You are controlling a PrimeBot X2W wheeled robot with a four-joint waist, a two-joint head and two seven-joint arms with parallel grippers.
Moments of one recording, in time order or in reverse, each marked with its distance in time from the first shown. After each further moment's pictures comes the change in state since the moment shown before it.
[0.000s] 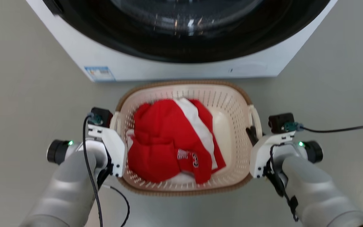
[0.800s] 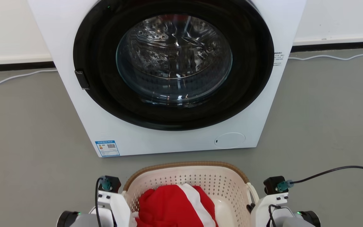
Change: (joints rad) left arm 0.283 -0.025 0.014 0.007 -0.011 -0.017 0.133; right arm 0.277 0.005 -0.012 -0.032 0.037 0.000 0.206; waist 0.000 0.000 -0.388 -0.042
